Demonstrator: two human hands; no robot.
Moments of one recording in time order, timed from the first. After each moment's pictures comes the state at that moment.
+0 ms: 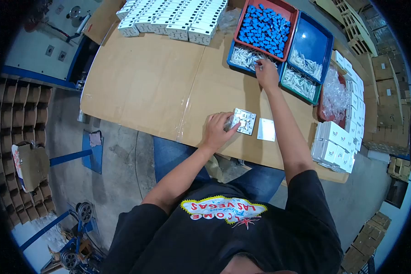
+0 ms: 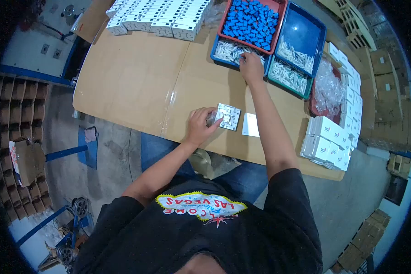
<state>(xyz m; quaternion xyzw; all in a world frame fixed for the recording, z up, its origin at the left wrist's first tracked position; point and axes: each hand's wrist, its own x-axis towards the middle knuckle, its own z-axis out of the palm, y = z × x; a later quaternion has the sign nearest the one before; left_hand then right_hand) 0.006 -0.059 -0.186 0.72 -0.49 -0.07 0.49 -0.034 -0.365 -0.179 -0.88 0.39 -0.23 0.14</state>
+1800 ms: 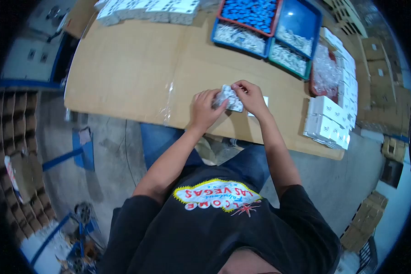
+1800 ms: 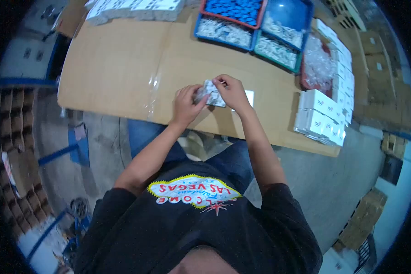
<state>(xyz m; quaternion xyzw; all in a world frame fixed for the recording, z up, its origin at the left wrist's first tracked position) 0.006 -0.059 -0.191 0.71 -0.48 -0.09 0.51 -0.125 -0.211 -0.153 -0.78 0.37 -0.15 0.48</state>
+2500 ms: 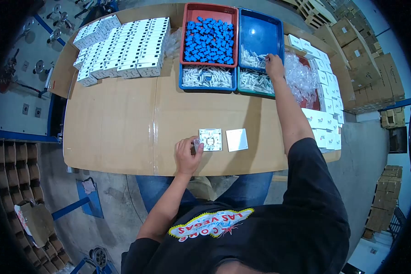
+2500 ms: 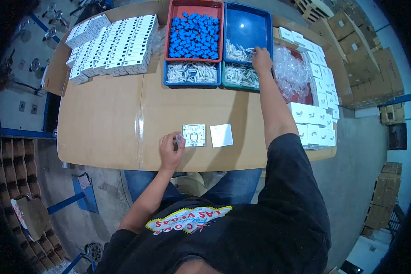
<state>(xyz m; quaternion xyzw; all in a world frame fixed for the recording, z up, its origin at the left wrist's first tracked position) 0.005 -0.060 -0.189 0.73 -0.49 -0.09 0.47 -0.188 -0.547 -0.146 -0.81 0.53 -0.24 -0.04</state>
